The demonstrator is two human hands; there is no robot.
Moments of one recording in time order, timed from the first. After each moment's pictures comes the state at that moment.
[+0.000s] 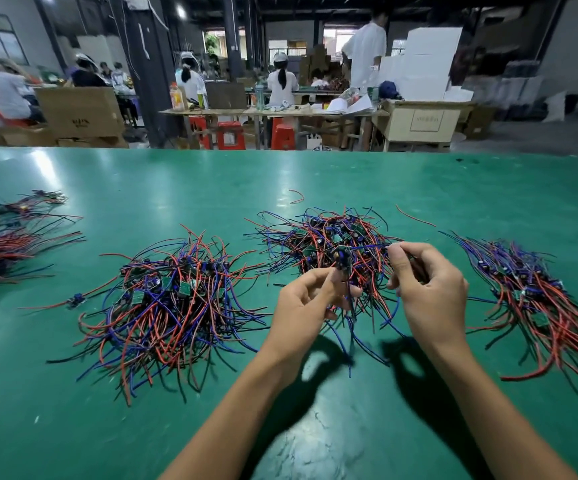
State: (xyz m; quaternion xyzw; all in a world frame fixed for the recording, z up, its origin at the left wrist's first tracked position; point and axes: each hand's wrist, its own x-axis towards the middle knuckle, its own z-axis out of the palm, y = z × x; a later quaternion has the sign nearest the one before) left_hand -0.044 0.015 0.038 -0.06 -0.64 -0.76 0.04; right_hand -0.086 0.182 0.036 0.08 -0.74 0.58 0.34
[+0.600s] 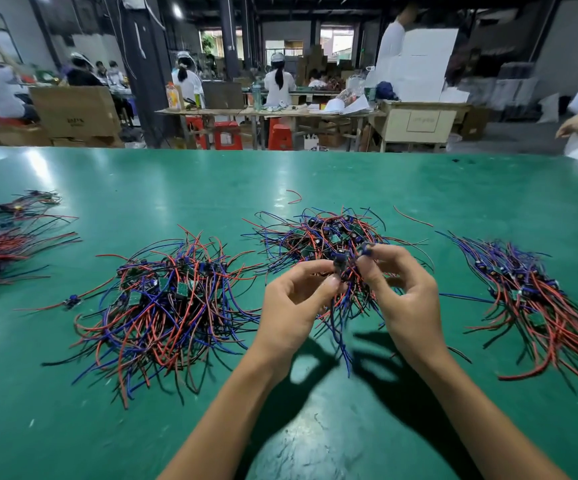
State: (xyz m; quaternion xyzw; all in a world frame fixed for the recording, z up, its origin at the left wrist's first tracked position) left_hand -0.044 0.005 0.038 -0.08 -0.62 -0.78 0.08; right_hand -0.071 0.162 0.034 0.16 -0.72 0.61 0.28
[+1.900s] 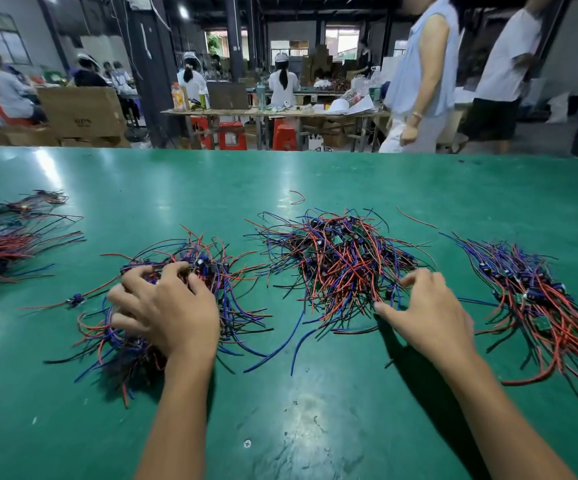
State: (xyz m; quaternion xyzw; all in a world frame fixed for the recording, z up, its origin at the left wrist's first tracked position) left_hand -0.050 -0.087 0.037 0.37 -0.81 -0.24 0.39; right_hand -0.082 0.199 0.029 -0.07 -0.97 0.21 0.11
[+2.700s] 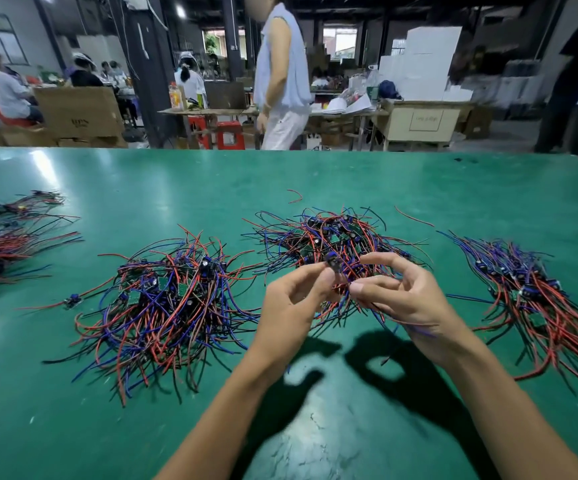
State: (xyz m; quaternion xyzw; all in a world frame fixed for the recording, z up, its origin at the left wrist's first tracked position) left_hand -0.044 0.006 0.039 -0.10 -0.66 -0.73 0.11; right_hand -0.071 0.183 0.054 0.09 -0.63 0.77 -0.05
